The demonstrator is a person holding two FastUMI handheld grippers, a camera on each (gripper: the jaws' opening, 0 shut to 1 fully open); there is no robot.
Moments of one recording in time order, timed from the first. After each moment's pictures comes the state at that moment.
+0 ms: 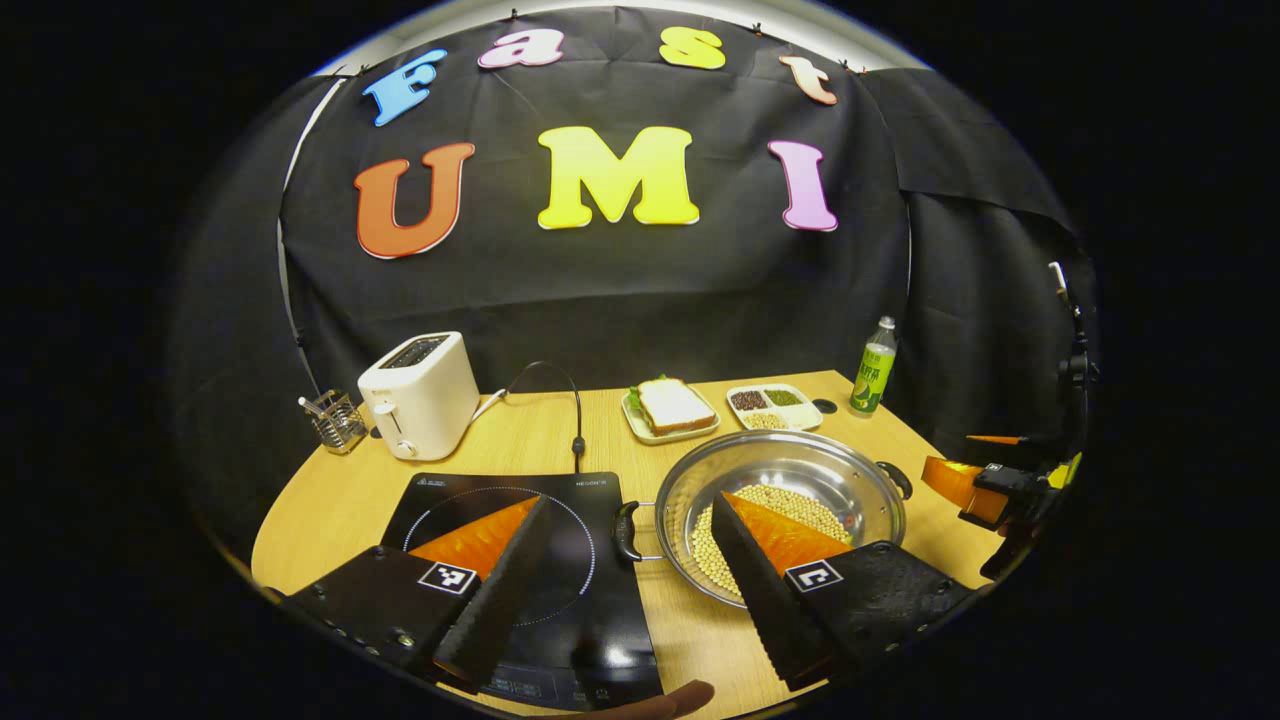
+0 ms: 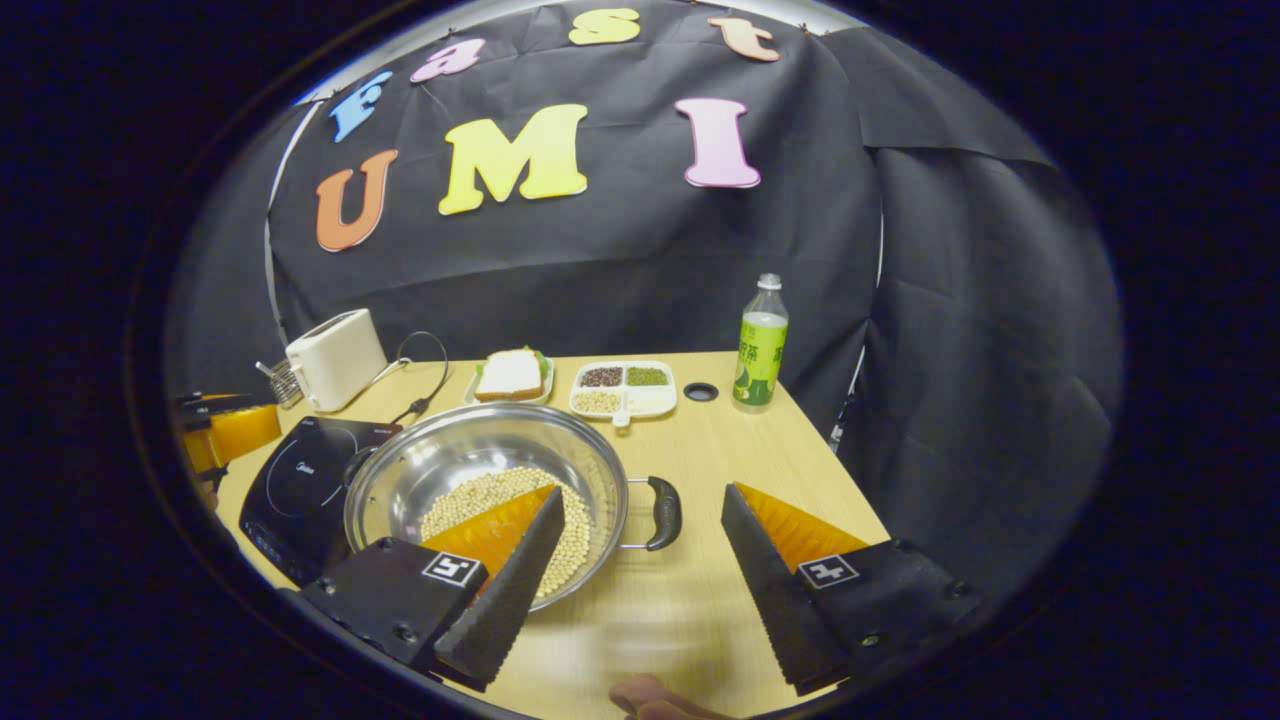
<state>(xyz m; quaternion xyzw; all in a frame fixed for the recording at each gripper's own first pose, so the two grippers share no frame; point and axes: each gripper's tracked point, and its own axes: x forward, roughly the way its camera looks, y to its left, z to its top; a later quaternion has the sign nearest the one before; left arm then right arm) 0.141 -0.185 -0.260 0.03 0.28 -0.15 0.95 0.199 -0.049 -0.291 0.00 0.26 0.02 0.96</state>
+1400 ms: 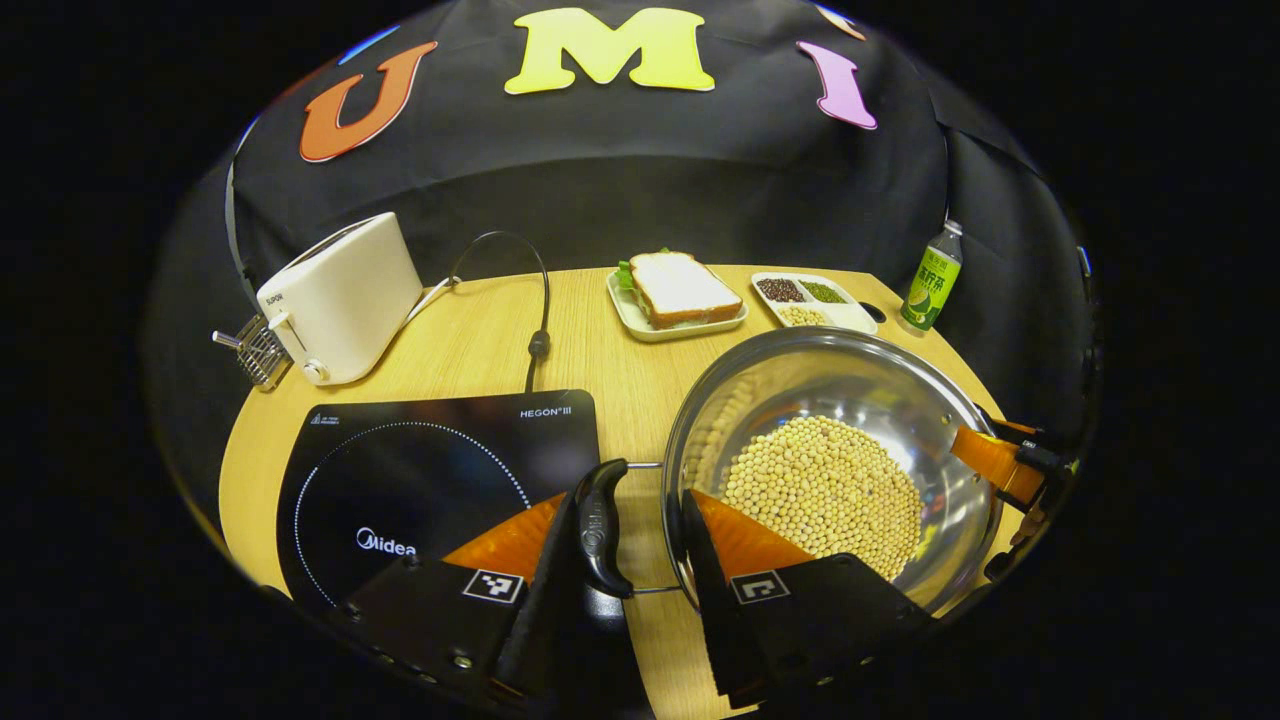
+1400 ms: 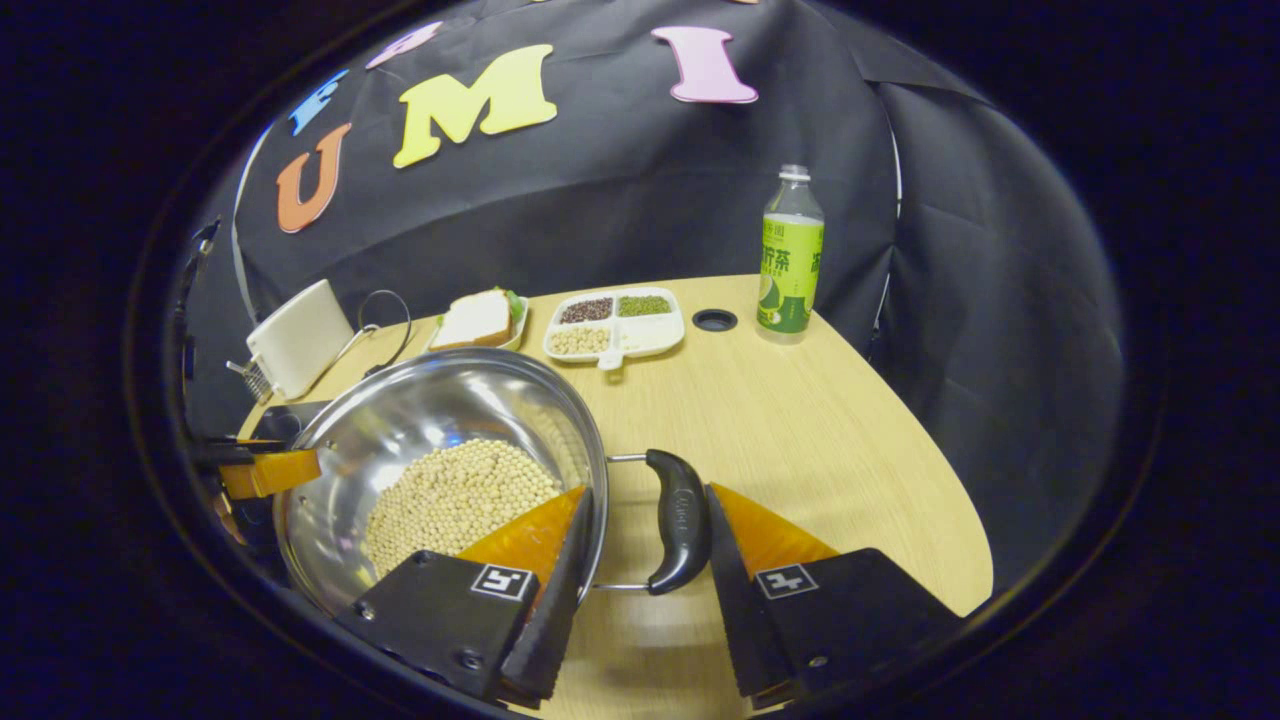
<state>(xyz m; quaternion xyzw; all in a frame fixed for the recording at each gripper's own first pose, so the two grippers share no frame) 0.189 -0.210 -0.378 0.04 0.41 -0.16 0.90 0.254 -0.048 -0.377 0.03 0.34 0.01 0.94</state>
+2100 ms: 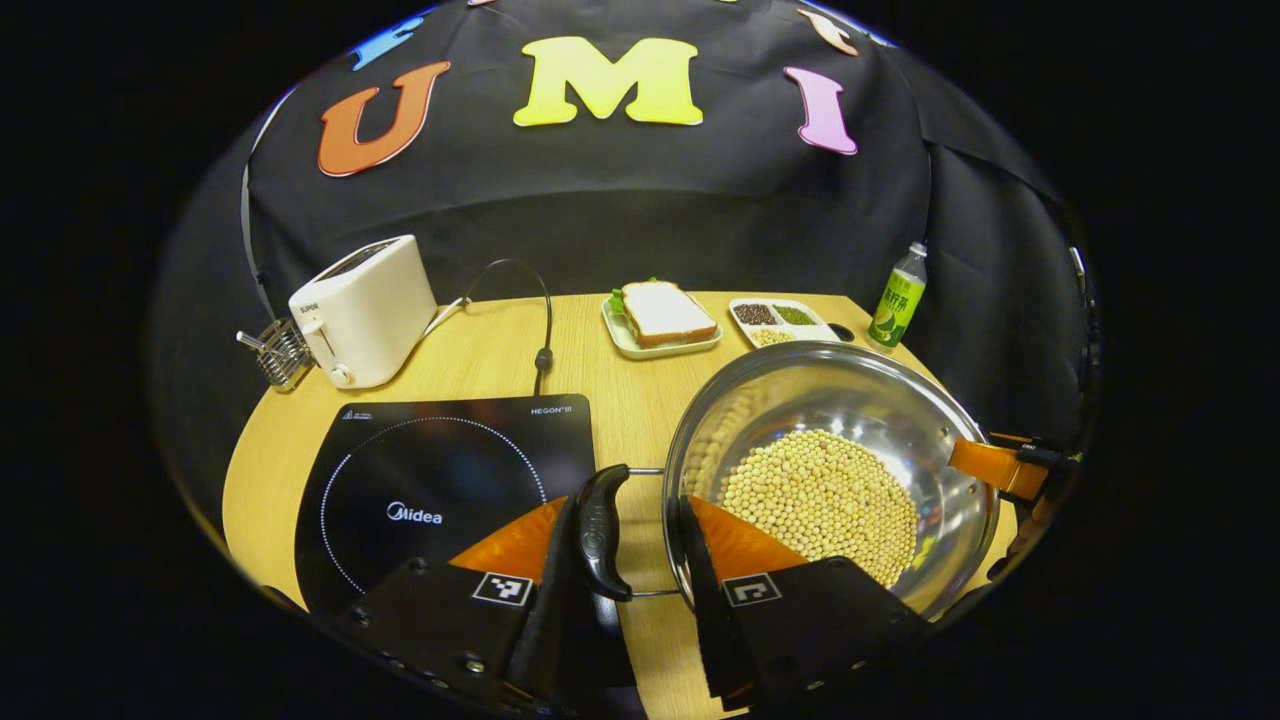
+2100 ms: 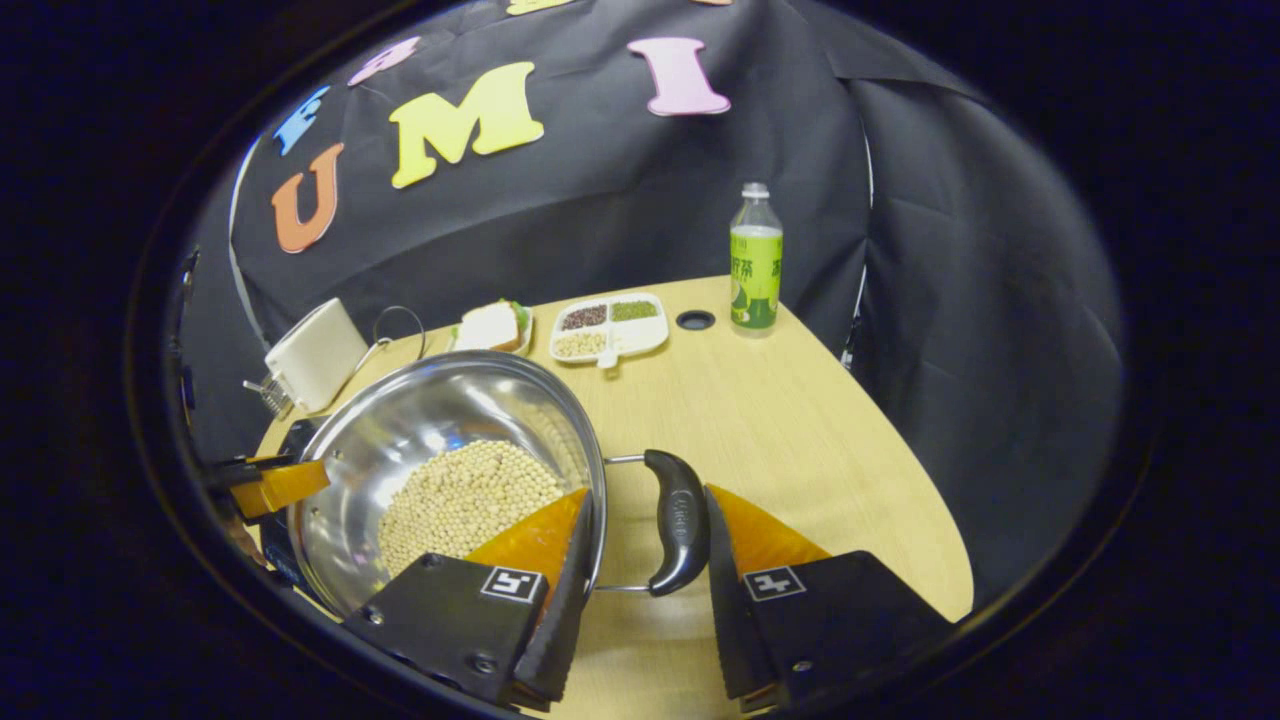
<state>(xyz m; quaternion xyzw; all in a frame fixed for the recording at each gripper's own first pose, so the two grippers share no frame) 0.146 -0.201 -0.328 0.02 0.37 -0.16 0.91 0.196 -0.049 -0.321 0.05 0.34 0.00 0.94</state>
